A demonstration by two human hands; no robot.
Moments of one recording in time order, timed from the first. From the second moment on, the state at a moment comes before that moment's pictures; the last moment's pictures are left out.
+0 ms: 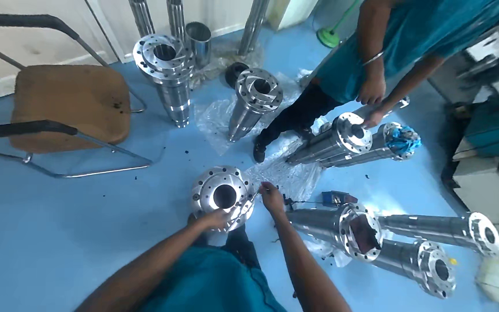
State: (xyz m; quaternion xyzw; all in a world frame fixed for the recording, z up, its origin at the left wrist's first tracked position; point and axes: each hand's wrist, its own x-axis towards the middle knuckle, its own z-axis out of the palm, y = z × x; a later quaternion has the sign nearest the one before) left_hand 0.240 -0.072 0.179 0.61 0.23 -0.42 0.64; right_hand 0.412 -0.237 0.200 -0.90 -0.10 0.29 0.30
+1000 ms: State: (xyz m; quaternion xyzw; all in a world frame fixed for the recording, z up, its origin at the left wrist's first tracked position) left_hand 0.376 -0.063 0.182 0.78 0.31 -0.19 0.51; right_hand 0.302 -0.307 0.185 -0.70 0.07 0.59 0.39
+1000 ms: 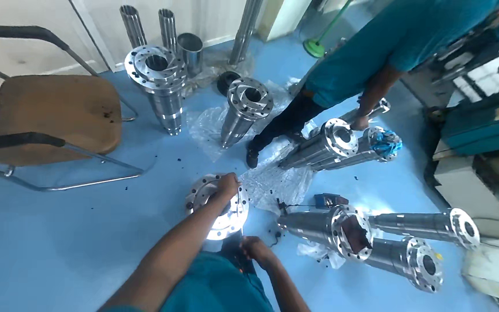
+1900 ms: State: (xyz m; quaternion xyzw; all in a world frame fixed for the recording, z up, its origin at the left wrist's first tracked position) left_hand 0.234 -0.046 0.186 0.66 0.20 -0.40 0.61; right_hand 0.387 -0.276 0.207 -0.91 -0.01 0.30 0.30
